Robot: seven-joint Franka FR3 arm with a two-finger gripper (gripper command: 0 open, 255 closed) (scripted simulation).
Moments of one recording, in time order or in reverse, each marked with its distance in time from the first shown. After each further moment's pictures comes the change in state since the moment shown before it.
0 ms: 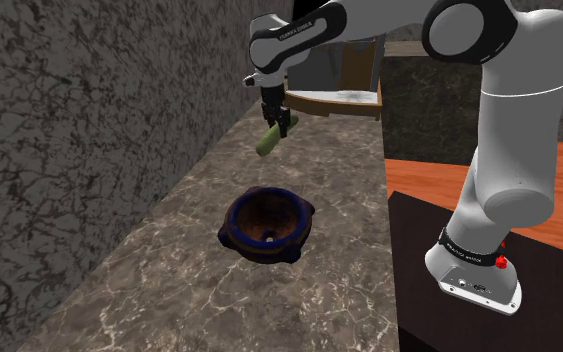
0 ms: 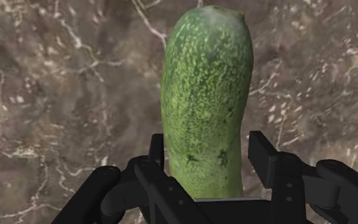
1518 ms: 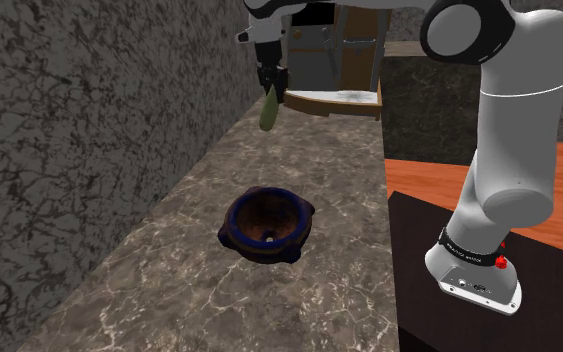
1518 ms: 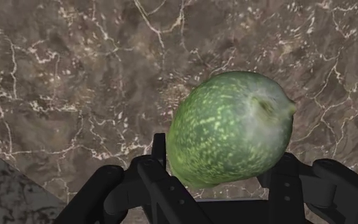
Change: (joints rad) arm -0.009 0.006 -0.004 0.318 -0.002 -0.311 0.014
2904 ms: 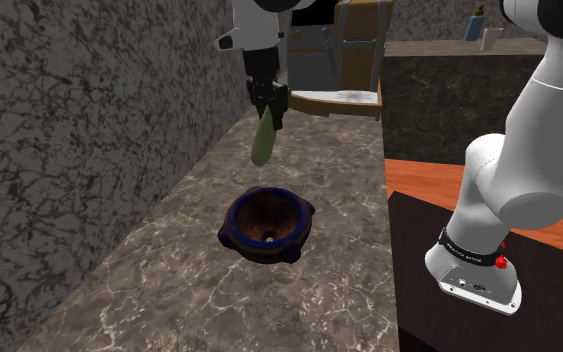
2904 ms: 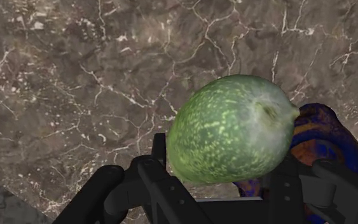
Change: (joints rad) arm 0.213 -0.347 0.168 -0.392 -0.023 0.068 0.371
